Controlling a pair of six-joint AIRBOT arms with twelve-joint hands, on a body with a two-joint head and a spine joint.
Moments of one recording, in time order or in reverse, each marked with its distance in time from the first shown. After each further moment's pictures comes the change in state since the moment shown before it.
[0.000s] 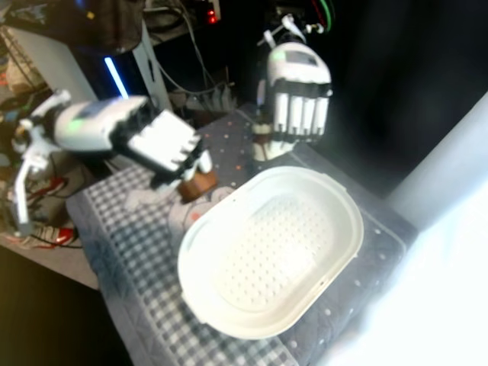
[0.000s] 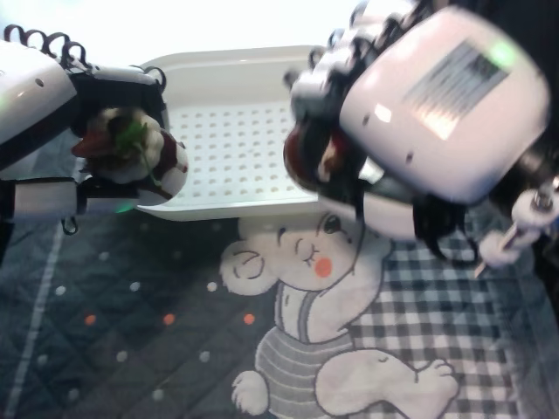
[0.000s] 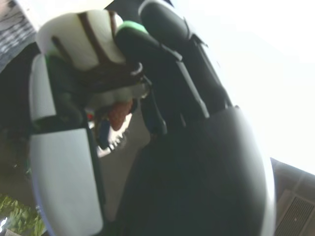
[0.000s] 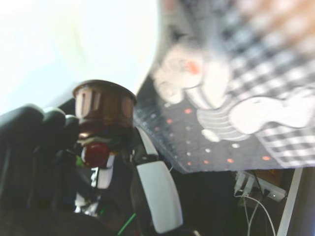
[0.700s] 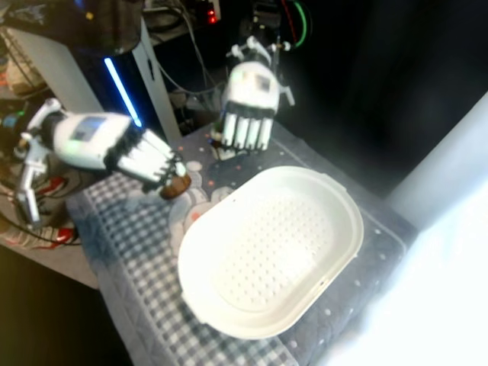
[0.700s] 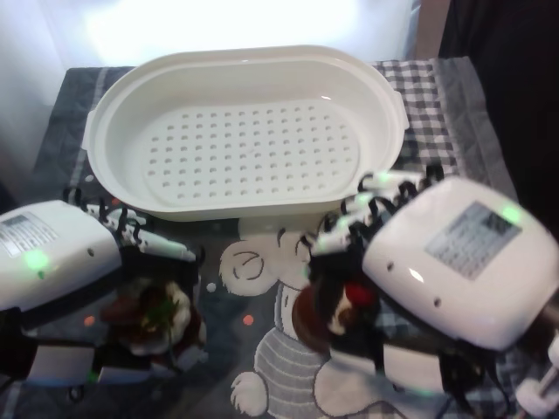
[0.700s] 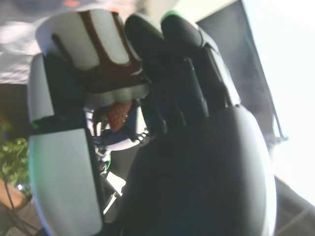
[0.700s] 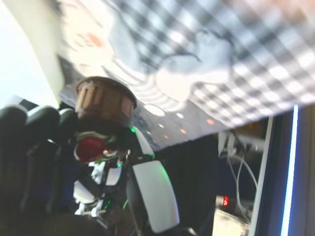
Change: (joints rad) left arm 0.176 -0.007 -0.104 0.103 0.116 -0.122; right arm -0.281 -0.011 -0.111 0.030 0.018 0.195
